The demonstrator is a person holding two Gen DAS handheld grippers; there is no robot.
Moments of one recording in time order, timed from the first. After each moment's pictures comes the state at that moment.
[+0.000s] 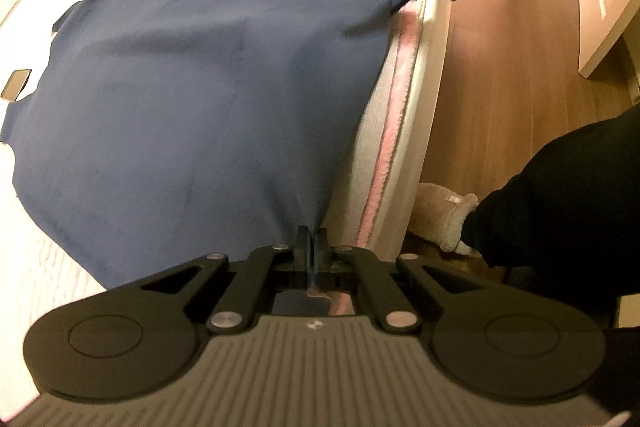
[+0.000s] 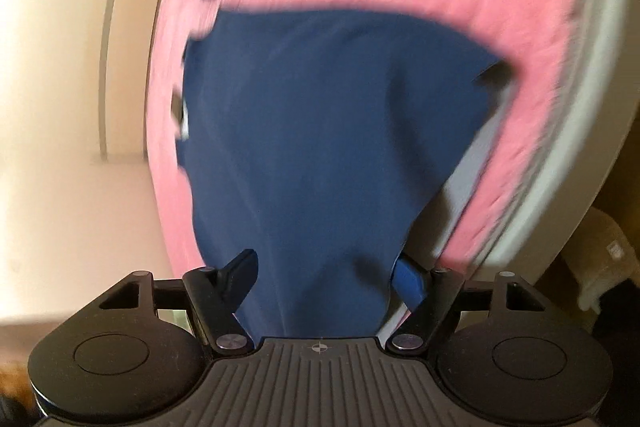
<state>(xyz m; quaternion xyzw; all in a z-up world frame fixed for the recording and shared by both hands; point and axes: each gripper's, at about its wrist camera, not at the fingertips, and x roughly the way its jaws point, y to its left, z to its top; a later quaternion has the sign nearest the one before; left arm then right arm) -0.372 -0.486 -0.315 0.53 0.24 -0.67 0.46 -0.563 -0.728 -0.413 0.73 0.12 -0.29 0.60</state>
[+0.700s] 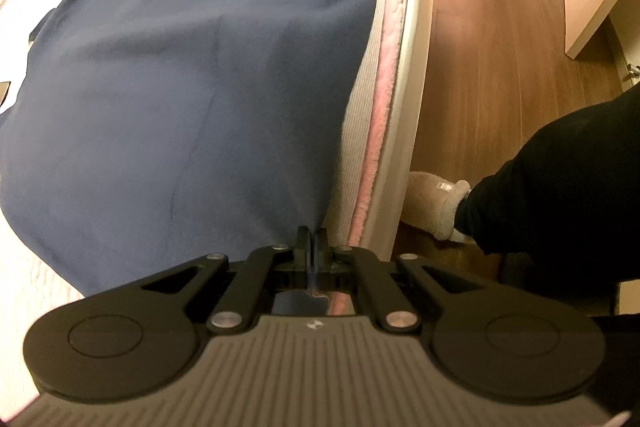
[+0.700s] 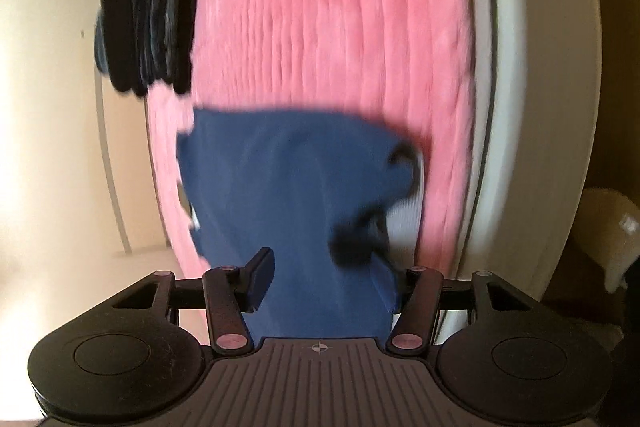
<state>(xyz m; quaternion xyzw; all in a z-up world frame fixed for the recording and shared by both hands) -0.378 -0.493 -0.325 0.55 0.24 -0.68 0.43 -0.607 -0.741 -0.439 0.78 0.04 -0.32 0.53</state>
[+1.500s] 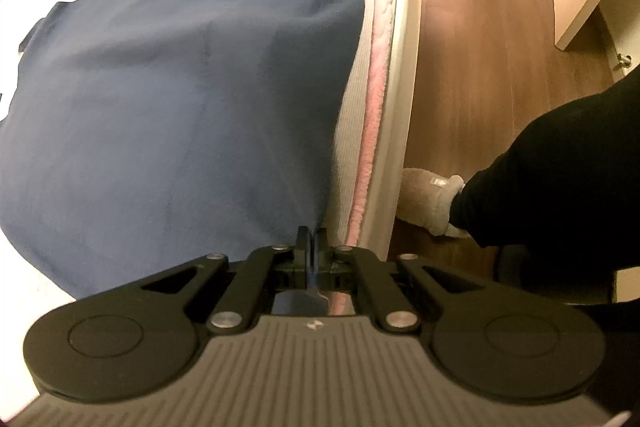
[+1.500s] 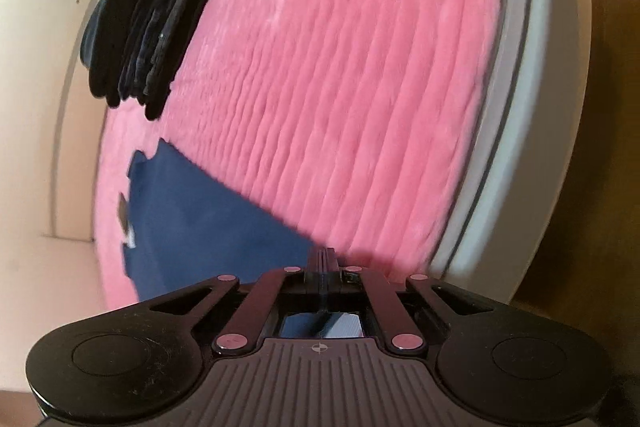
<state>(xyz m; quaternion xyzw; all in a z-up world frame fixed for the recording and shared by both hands) -0.377 -0.496 -0.320 0.55 0.24 -0.69 0.41 -0.640 -0.778 -0.405 0.66 0.15 -0.43 0.61</state>
